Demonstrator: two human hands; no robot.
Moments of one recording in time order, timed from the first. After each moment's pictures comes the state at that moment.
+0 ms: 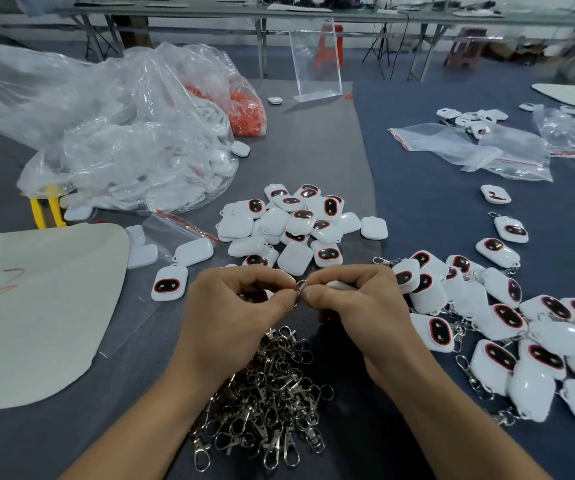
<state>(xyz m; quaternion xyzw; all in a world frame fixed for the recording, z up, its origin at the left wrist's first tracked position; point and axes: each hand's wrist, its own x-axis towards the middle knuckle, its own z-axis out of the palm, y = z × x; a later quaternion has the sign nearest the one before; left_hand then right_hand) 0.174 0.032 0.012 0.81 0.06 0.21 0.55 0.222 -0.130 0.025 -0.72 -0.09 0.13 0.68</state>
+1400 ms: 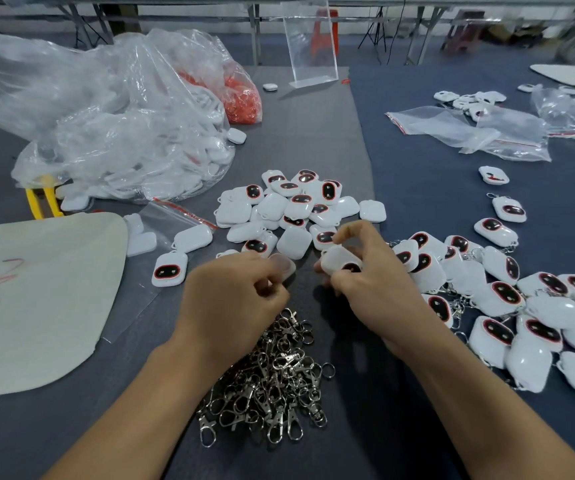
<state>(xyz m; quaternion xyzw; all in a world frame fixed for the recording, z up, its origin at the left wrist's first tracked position) 0.170 0.035 0.015 0.94 -0.02 0.25 0.23 0.234 -0.142 0.017 -0.82 -0.12 0.08 0.55</state>
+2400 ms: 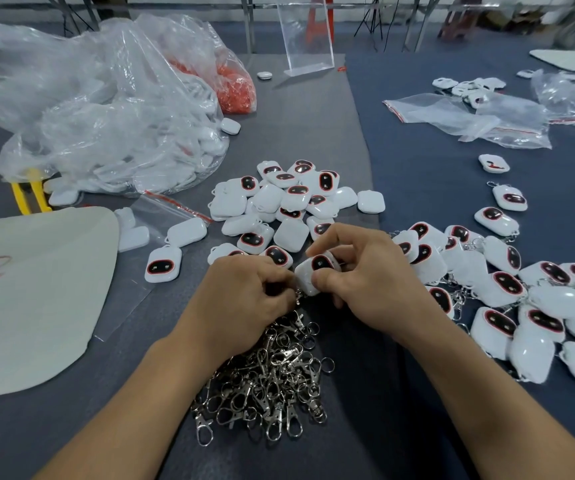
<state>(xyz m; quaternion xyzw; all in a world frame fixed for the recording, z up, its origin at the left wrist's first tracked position) 0.181 0.042 0.004 0.94 -0.06 0.09 0.33 0.238 -0.145 0.020 -0.84 -0.19 0.08 0.50</state>
